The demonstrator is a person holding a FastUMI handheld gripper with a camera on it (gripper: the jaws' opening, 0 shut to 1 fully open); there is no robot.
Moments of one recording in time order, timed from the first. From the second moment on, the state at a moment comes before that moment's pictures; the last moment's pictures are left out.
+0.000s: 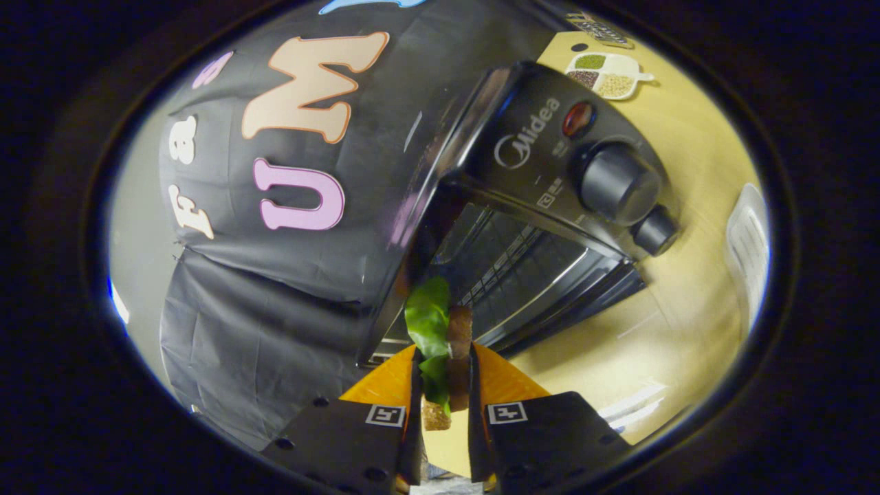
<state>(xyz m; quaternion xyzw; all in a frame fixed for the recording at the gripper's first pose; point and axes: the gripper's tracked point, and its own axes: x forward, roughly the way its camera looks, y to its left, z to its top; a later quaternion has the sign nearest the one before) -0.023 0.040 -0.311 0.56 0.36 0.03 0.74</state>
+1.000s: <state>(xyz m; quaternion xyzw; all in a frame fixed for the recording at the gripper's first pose) 0.016 0.047 -0.356 0.55 0.31 -0.07 0.77</state>
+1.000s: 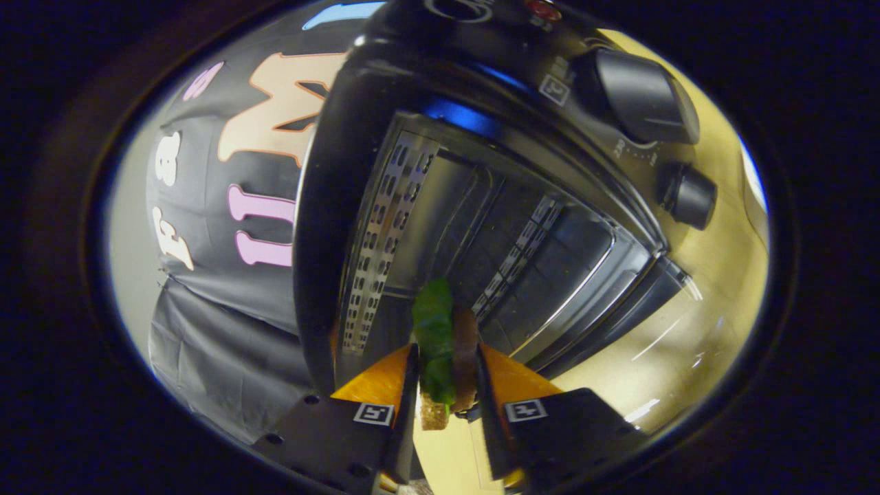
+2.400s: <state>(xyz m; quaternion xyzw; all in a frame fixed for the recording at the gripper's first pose) -0.107 0.034 -0.321 0.34 0.40 0.01 0.85</state>
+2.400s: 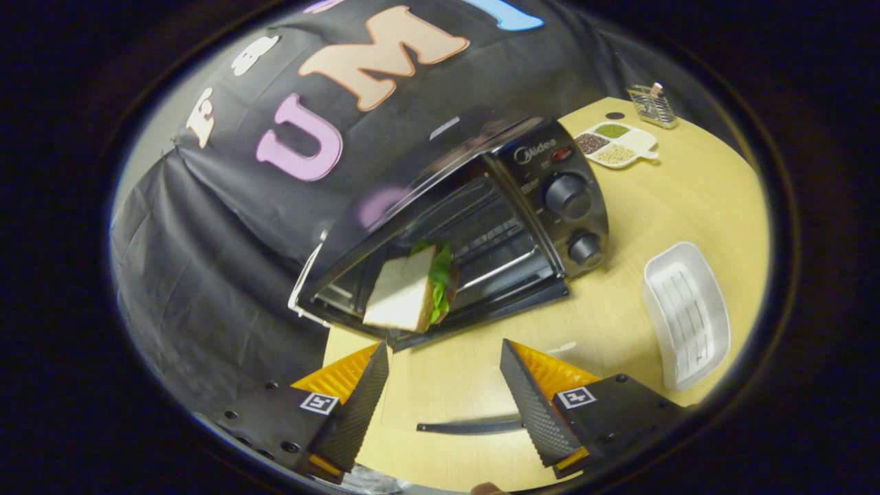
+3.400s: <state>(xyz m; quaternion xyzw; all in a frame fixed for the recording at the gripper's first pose) -0.231 0.068 -0.368 0.18 0.56 0.11 0.80</state>
